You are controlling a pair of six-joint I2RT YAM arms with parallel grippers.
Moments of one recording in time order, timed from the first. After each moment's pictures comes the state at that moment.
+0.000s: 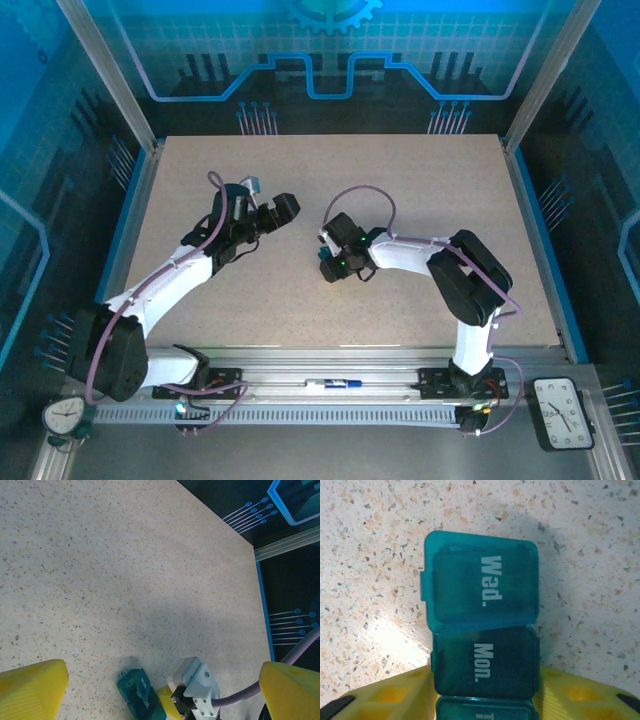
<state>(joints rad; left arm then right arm) -0.34 1.30 0.86 -0.10 0.20 -0.82 0.73 1.86 1.11 -0.40 -0.03 0.20</state>
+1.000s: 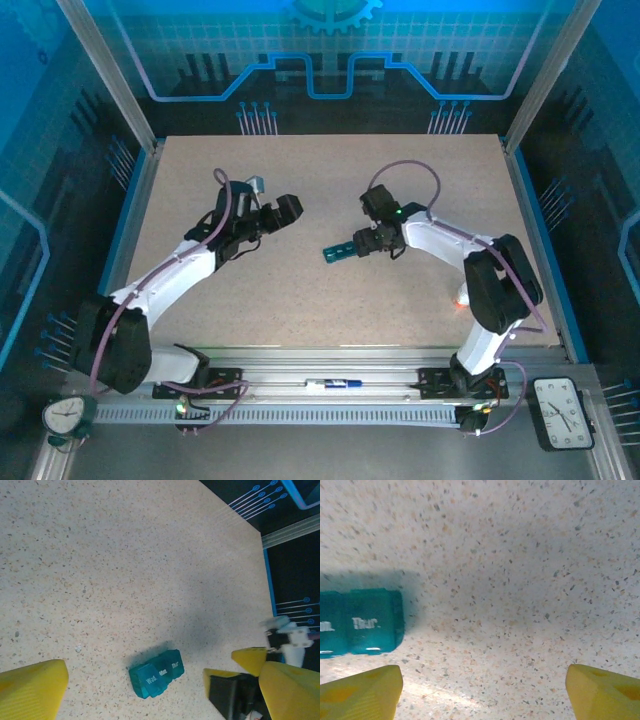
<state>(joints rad) -0.34 1.36 0.91 -0.15 0.22 -0.78 0.50 1.72 1.16 -0.63 0.14 0.24</state>
